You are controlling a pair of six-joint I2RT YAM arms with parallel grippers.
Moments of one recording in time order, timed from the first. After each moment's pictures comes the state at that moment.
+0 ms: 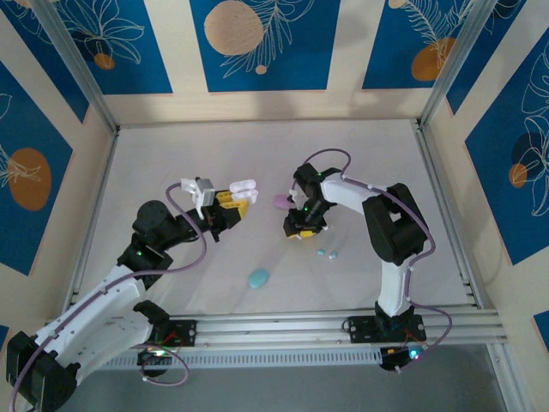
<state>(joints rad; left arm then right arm) -0.58 0.82 0.60 0.31 0.51 -0.26 0.51 1.92 1.29 -0.89 -0.40 0.23</state>
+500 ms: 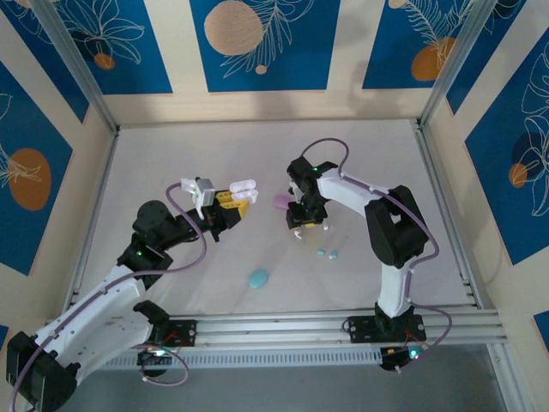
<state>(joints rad) -0.58 0.82 0.60 0.31 0.51 -0.26 0.56 1.92 1.39 -0.96 -0.16 0.30</state>
